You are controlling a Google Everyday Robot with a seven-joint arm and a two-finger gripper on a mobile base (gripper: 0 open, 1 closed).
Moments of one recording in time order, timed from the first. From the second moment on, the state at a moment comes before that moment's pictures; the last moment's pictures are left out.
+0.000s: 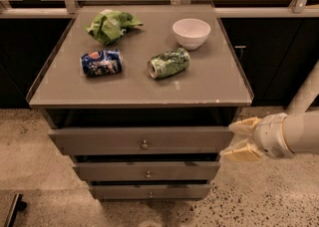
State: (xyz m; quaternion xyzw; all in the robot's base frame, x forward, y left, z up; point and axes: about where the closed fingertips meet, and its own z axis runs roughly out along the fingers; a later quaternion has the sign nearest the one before) arm 0.449 -0.208 0.750 -0.48 0.80 0.13 0.34
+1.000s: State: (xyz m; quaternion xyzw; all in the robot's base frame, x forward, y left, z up) arm 0.437 -0.185 0.736 -0.48 0.78 0.10 0.39
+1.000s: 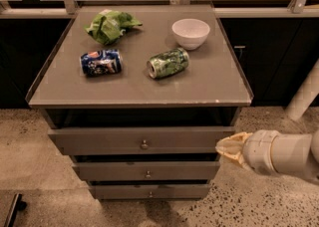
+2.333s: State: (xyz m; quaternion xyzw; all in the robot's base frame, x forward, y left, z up) arm 0.540 -0.211 0.747 -0.39 0.75 0.00 0.54
